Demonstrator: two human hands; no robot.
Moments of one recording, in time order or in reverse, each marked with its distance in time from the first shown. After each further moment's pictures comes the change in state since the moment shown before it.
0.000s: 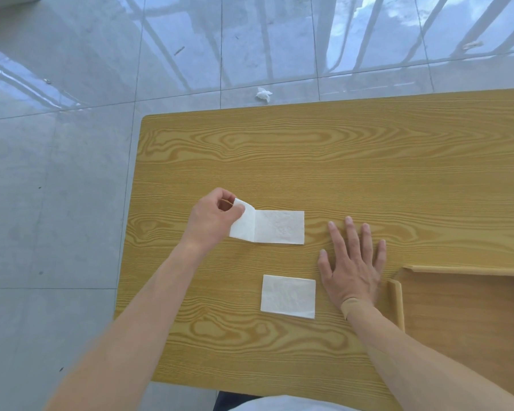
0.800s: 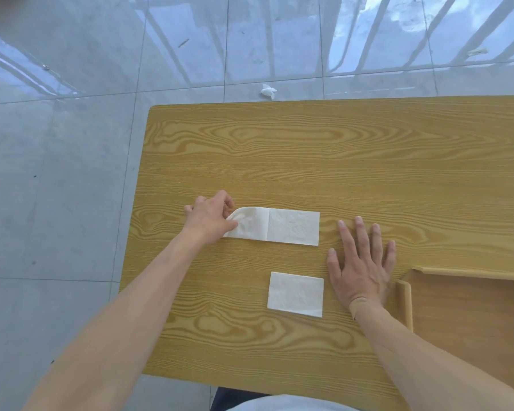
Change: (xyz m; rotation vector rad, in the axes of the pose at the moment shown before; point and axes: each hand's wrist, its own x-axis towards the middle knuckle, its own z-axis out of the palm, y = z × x) left_hand 0.034 -0.047 -0.011 0.631 -0.108 0.019; right_hand -0.001 0.000 -0.001 -0.032 -0.003 0.002
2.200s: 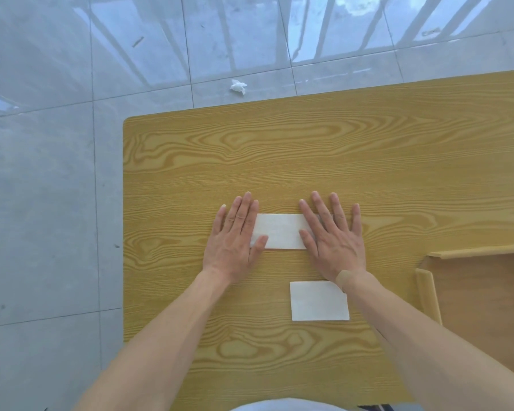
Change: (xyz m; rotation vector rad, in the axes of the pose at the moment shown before) left_hand 0.009 -0.027 0.060 0.394 0.192 0.547; right_hand 0.041 -0.071 0.003 -0.131 -0.027 -0.200
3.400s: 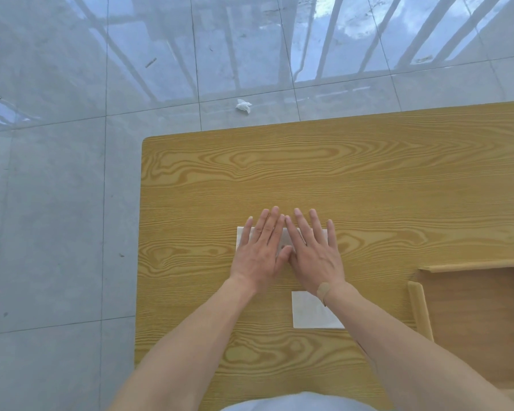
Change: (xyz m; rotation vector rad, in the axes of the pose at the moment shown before) left_hand 0.010 0.039 -0.018 -0.075 -0.006 0.057; right_hand 0.003 -0.044 -0.031 0.039 -0.086 -0.101
